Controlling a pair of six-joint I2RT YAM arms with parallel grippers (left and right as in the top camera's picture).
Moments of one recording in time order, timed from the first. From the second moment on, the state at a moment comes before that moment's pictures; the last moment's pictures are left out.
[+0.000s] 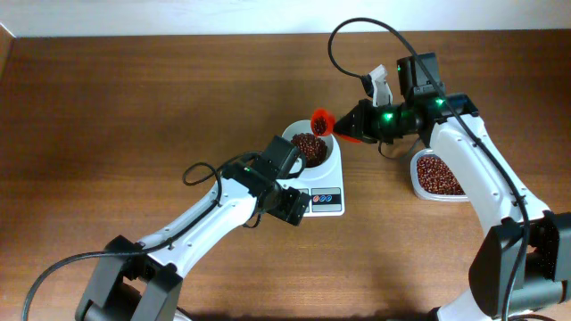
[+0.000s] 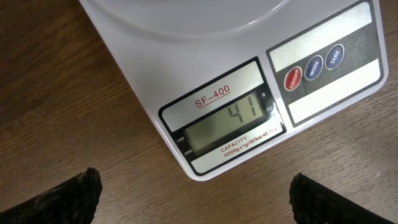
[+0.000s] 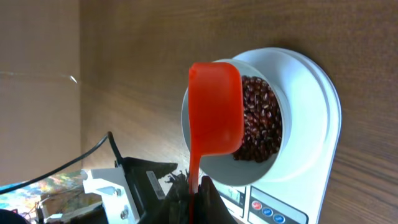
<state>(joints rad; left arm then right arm) -0.58 1.62 1.02 -0.69 0.03 -0.12 0.18 1.76 1.41 -0.72 -0.73 0.35</state>
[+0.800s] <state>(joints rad) -0.58 1.62 1.02 -0.69 0.03 -0.12 0.19 1.76 1.51 -0.88 -0.62 0.13</state>
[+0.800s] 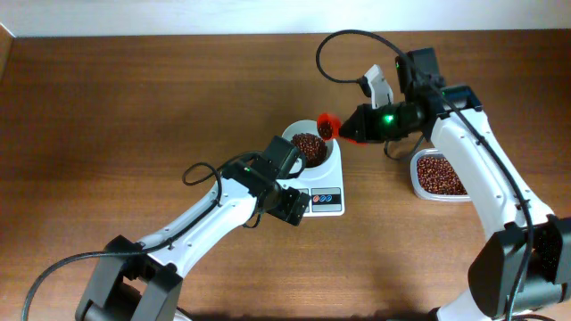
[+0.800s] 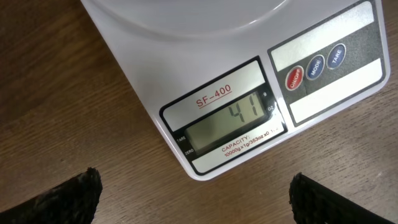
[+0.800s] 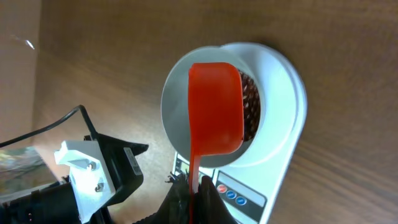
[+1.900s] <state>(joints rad) -0.58 1.62 1.02 -0.69 0.03 -0.12 0.32 1.76 1.52 -0.89 -0.37 0.02</state>
